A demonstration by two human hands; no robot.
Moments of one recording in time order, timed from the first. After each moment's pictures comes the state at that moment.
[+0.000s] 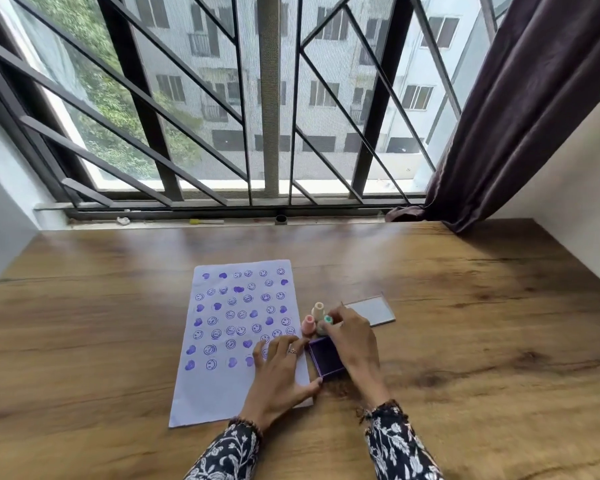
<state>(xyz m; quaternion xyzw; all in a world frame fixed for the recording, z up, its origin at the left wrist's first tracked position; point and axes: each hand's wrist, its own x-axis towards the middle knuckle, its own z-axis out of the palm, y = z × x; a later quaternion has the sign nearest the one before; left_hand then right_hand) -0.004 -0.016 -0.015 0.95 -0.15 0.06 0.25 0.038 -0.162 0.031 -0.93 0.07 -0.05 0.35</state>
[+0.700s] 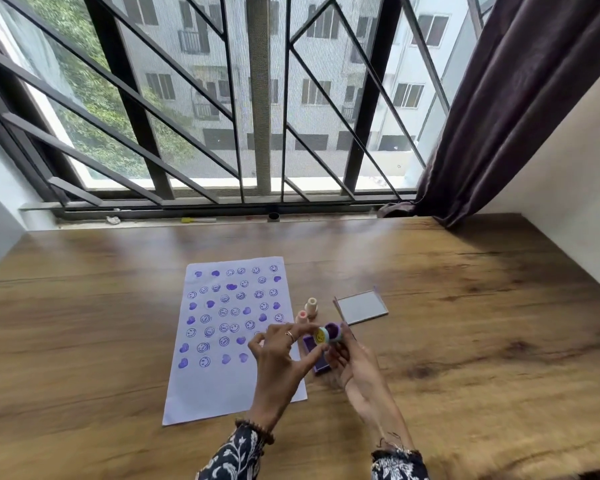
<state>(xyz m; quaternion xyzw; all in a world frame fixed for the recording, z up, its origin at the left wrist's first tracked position) -0.014 -0.038 0.032 0.86 -0.06 0.16 0.47 -0.015 -0.166 0.037 -0.41 0.24 0.07 0.88</state>
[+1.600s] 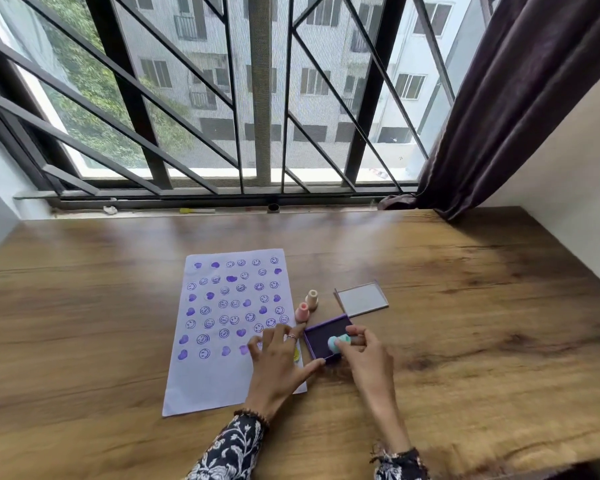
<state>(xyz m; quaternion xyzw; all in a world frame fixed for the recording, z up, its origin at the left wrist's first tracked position) -0.004 -0.027 -0.013 0.97 -0.08 0.02 0.20 -0.024 -0.176 0.037 -0.82 0.23 -0.03 0.53</state>
